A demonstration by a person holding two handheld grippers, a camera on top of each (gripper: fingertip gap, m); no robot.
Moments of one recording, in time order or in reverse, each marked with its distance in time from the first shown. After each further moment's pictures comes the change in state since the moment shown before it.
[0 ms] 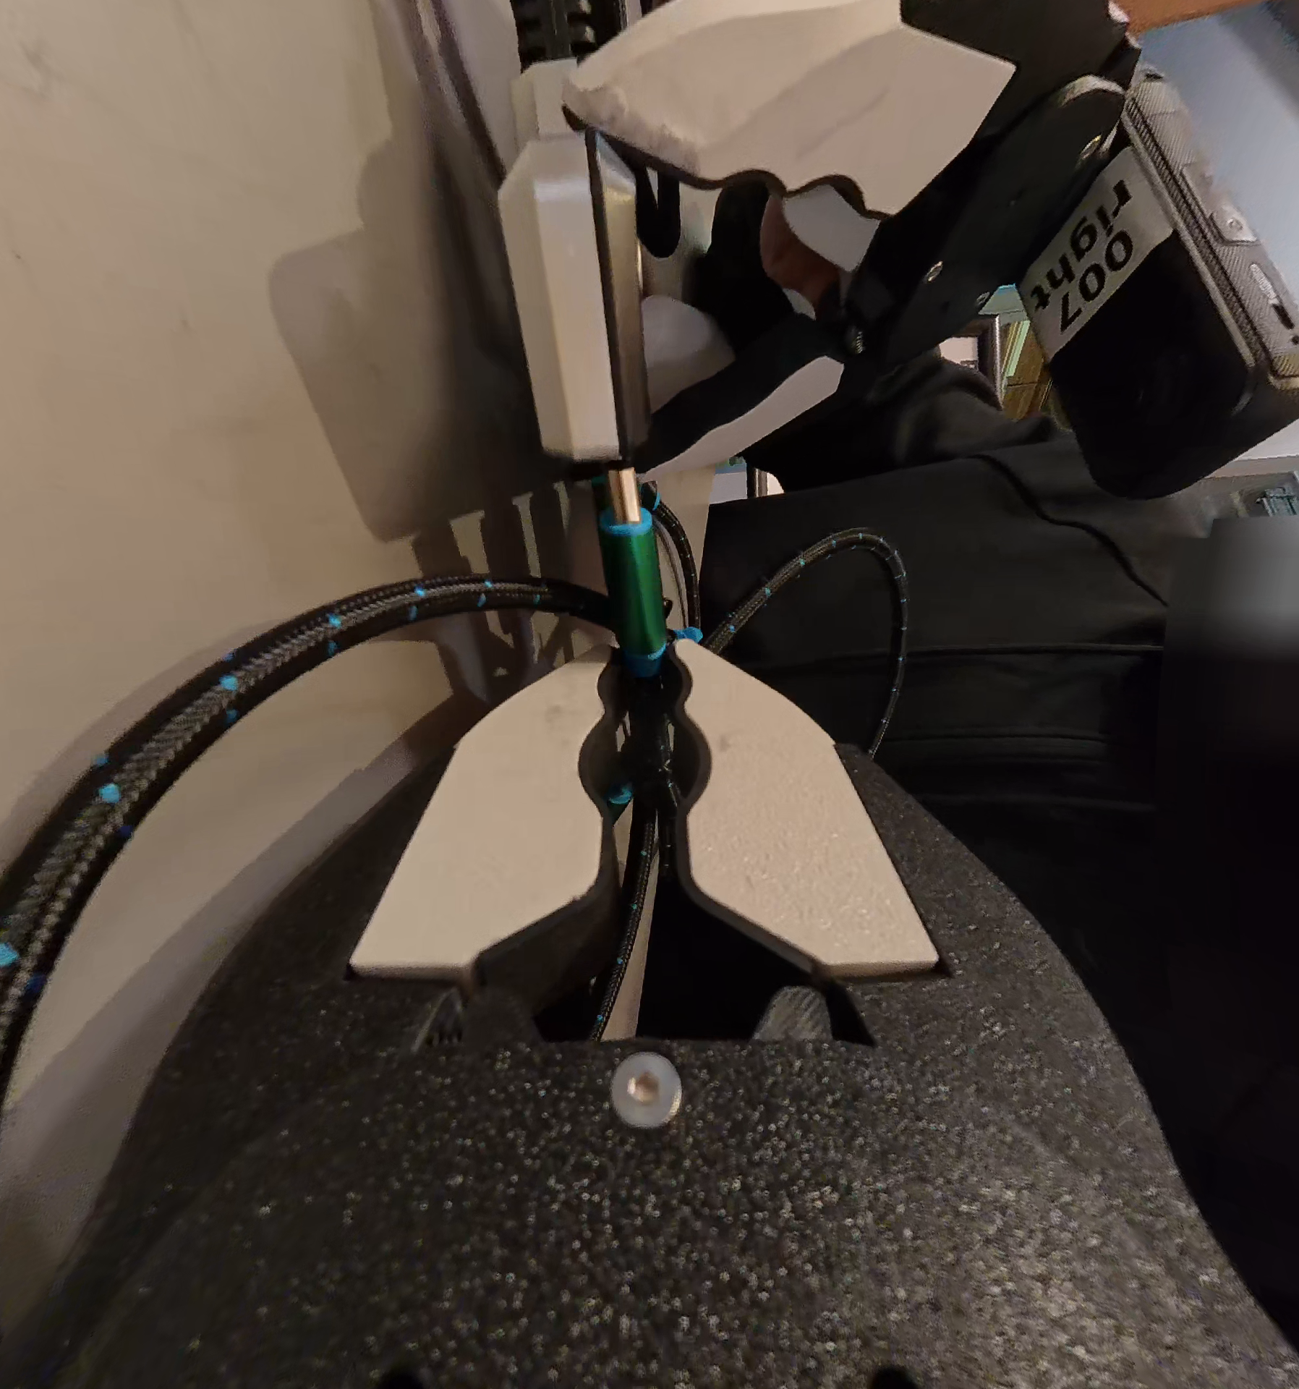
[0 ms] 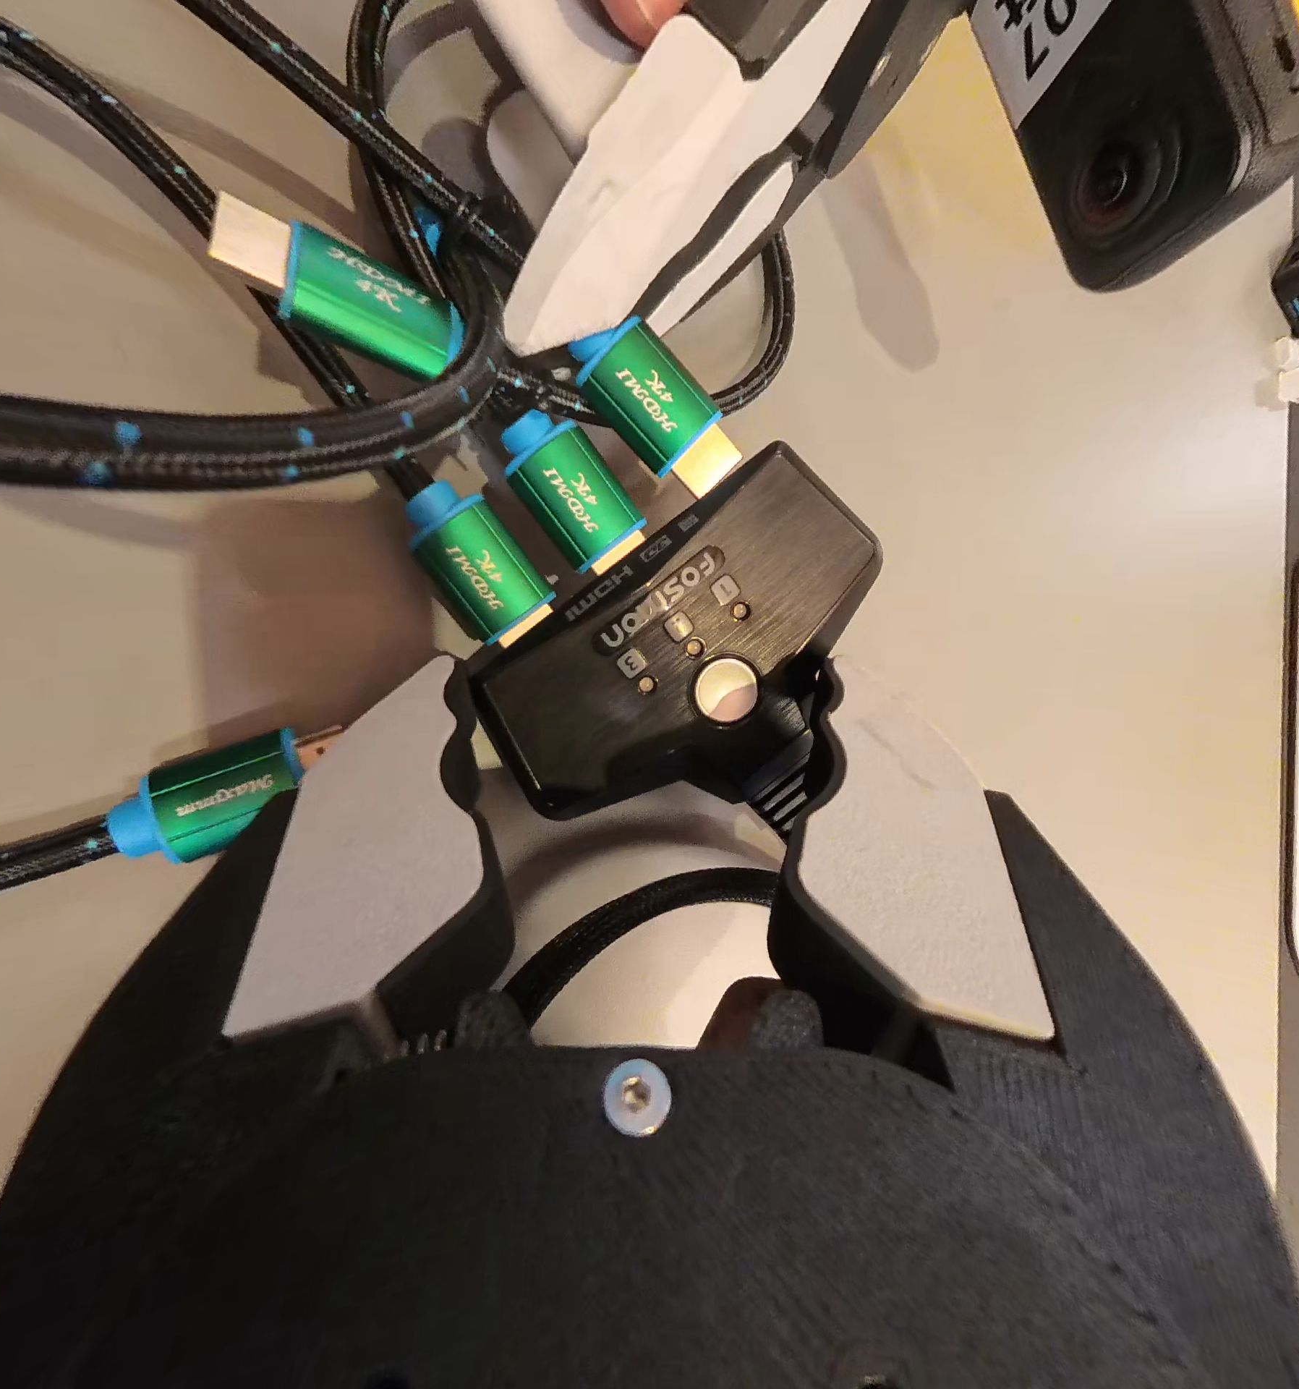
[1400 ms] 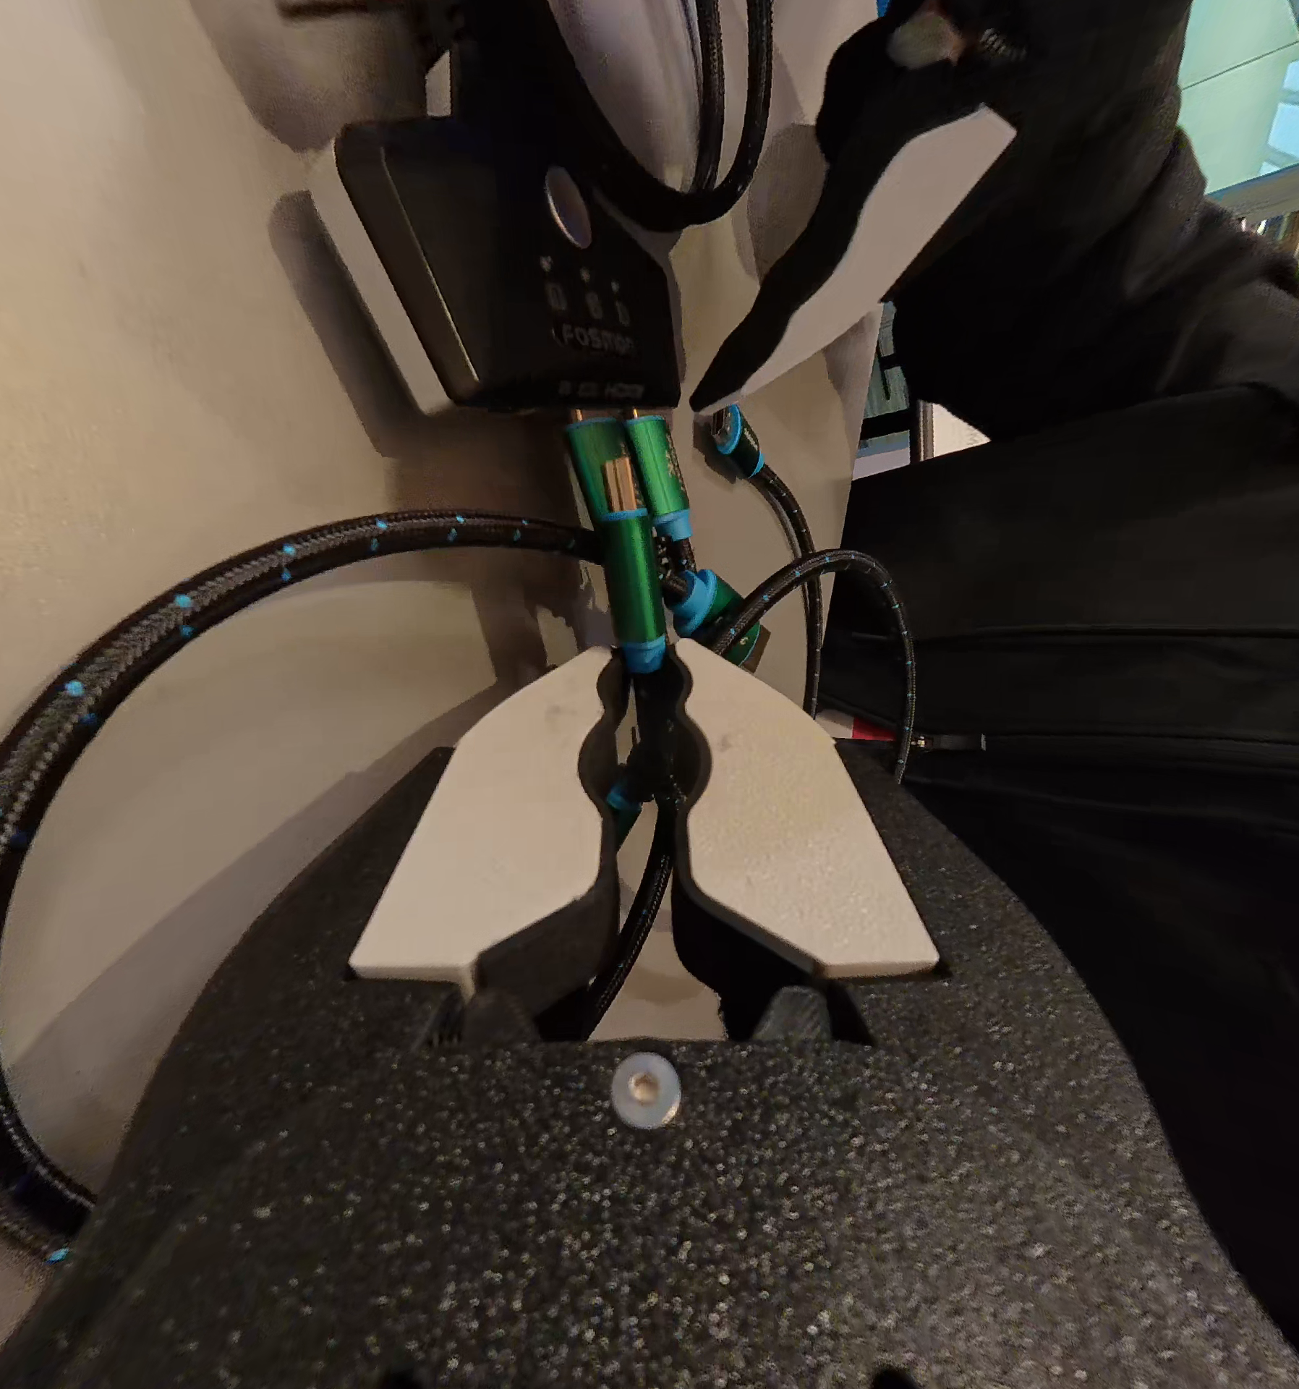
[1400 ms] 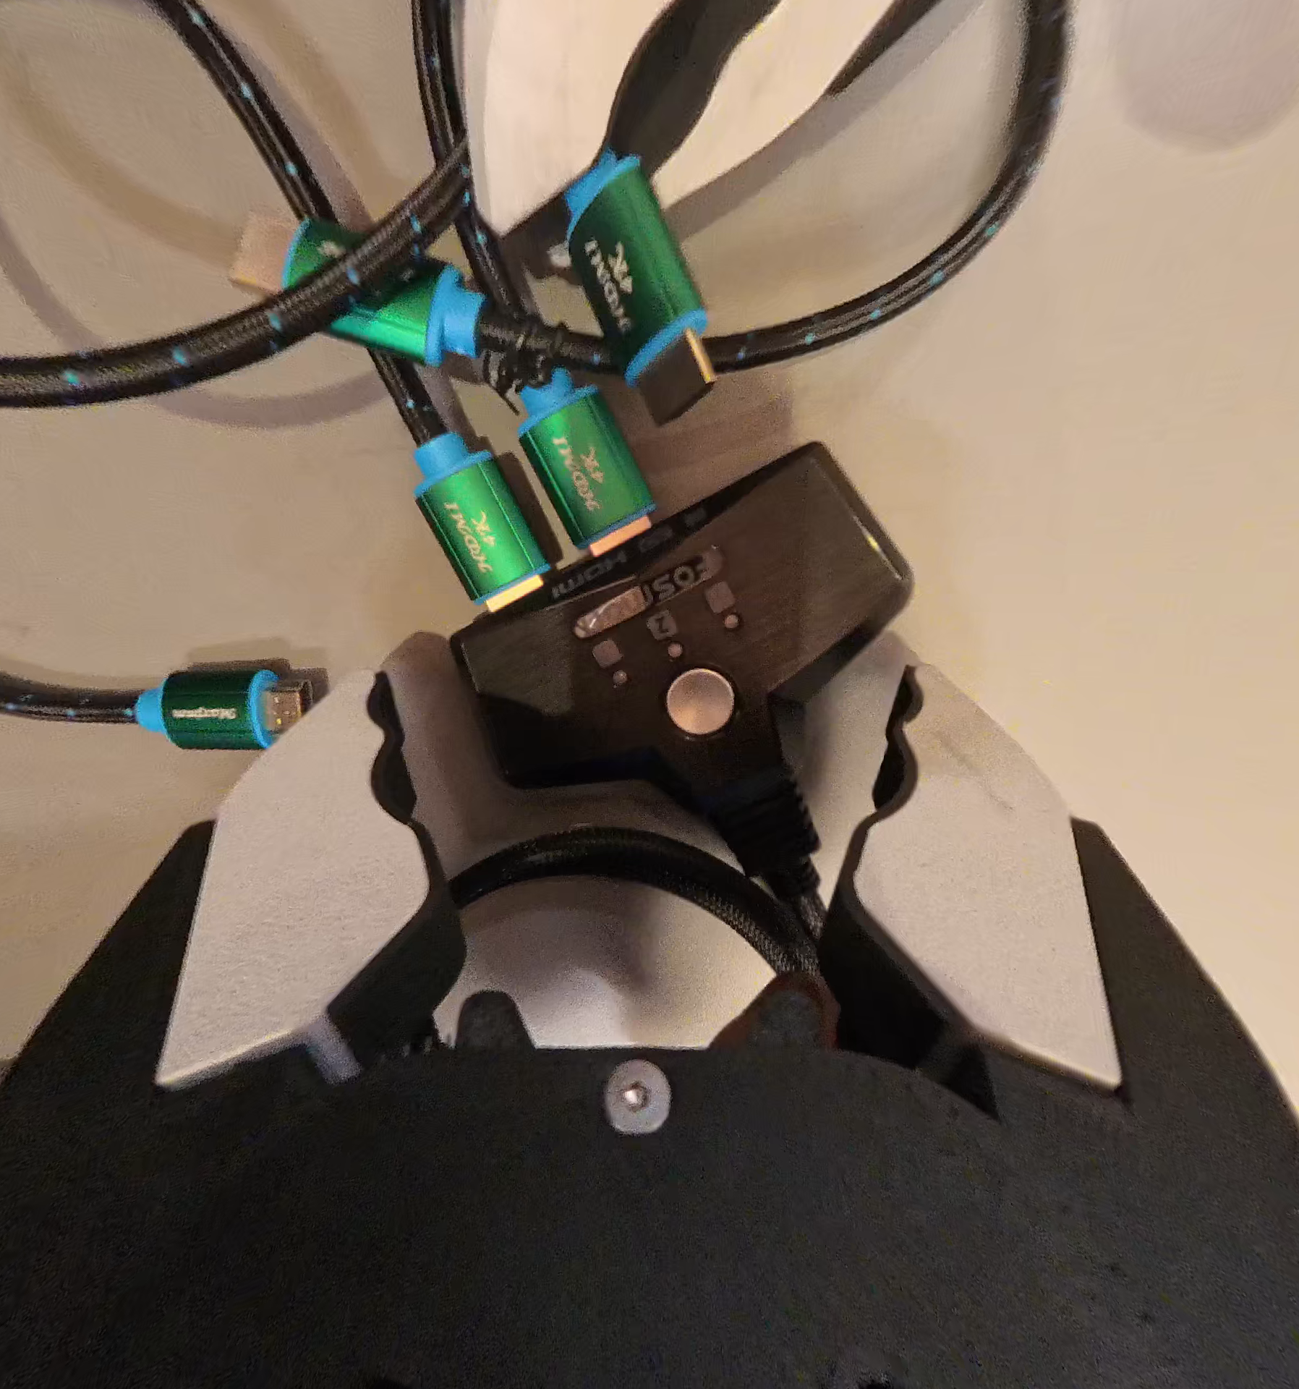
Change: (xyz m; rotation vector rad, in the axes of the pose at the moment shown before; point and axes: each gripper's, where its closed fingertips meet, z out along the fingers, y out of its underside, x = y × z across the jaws) left arm -0.019 -0.011 -0.024 -0.009 -0.242 0.165; right arm 0.017 0.020 0.020 -0.172 -0.477 0.035
